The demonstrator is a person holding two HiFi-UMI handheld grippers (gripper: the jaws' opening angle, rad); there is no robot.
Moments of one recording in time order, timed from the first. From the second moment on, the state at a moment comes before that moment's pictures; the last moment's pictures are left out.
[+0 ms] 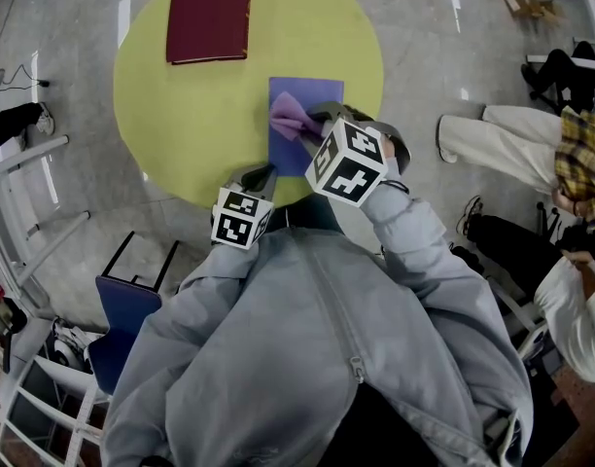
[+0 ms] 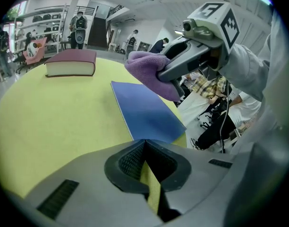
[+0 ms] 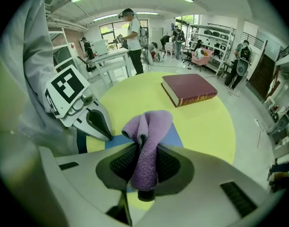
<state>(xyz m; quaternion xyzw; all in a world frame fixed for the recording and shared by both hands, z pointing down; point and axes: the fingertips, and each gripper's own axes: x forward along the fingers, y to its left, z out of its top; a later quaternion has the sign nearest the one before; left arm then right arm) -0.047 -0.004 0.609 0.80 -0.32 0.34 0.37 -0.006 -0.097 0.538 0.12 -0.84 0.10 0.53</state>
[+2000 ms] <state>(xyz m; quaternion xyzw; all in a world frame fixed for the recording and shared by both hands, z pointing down) -0.046 -0.003 0.610 0.80 -0.32 0.35 0.36 0.074 -0.056 0.609 0.08 -0.77 0.12 0.62</state>
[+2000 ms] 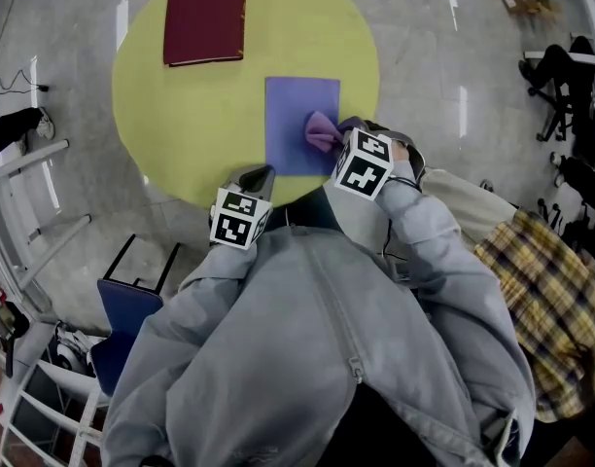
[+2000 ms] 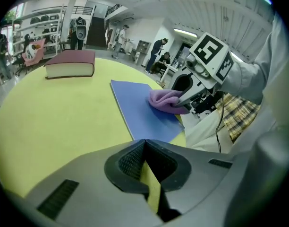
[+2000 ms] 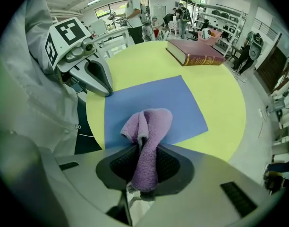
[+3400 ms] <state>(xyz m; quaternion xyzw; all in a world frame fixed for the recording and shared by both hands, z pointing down) -0.056 0.007 0.614 0.80 -0.32 0.35 0.38 -0.056 -0.017 0.597 0.01 -0.82 0.11 0.55</state>
